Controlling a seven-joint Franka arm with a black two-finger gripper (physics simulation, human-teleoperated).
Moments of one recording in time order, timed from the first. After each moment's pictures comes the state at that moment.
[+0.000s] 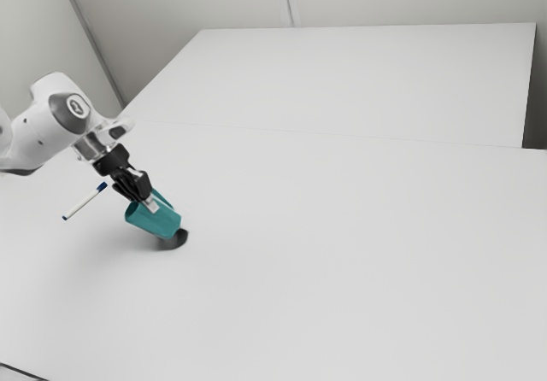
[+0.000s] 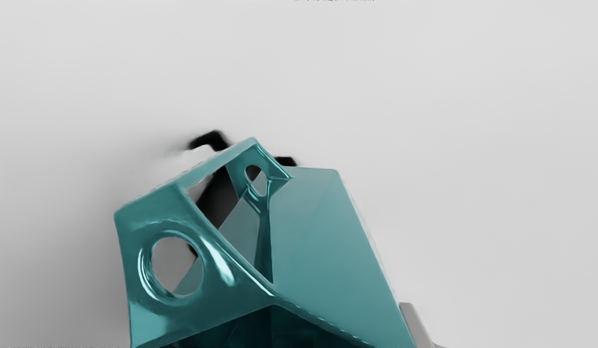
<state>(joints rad) 0.13 0.16 0.25 -1.99 -0.43 1.85 0.74</state>
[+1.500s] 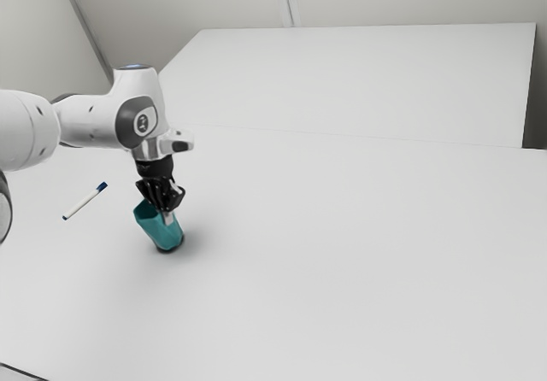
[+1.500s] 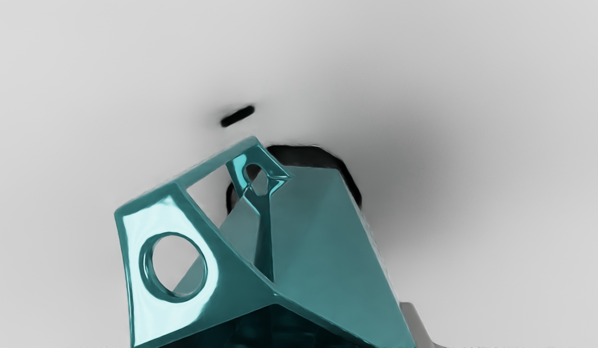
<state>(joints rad) -0.19 0.16 0.32 -2.01 0.01 1.91 0.31</state>
